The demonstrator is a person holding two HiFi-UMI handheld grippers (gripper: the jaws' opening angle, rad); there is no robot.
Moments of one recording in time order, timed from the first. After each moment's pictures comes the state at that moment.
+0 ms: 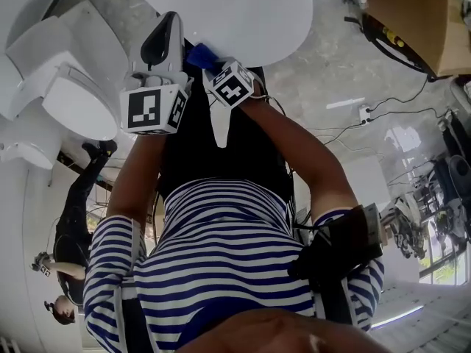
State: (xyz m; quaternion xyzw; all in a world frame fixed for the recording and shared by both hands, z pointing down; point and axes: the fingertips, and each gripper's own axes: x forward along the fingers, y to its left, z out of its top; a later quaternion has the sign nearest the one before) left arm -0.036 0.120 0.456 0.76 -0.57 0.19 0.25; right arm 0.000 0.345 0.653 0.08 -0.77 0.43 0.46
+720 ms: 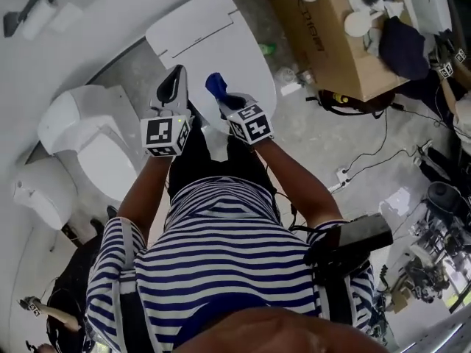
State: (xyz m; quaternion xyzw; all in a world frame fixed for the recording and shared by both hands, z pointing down) left arm -0.084 0.065 0.201 0.80 -0.57 0.12 0.14; right arm 0.008 0.156 0.355 0.28 -0.84 0.35 0.32
